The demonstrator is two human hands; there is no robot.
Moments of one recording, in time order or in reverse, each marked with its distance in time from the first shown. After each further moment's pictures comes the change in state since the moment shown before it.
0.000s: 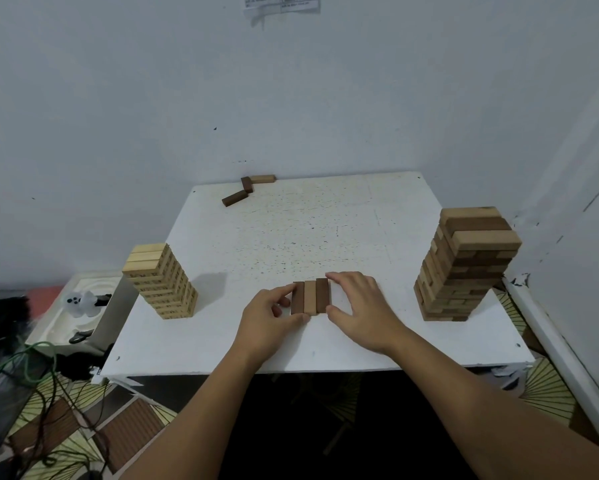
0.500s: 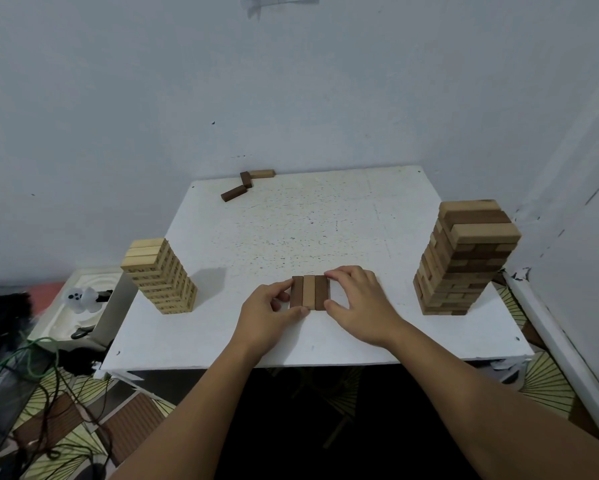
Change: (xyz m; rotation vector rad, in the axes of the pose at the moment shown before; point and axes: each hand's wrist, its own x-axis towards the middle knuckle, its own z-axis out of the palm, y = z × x) left_hand 0.003 -0.006 0.001 -0.018 0.005 -0.023; right_hand 0.002 -0.002 0.000 -0.057 -0.010 0.027
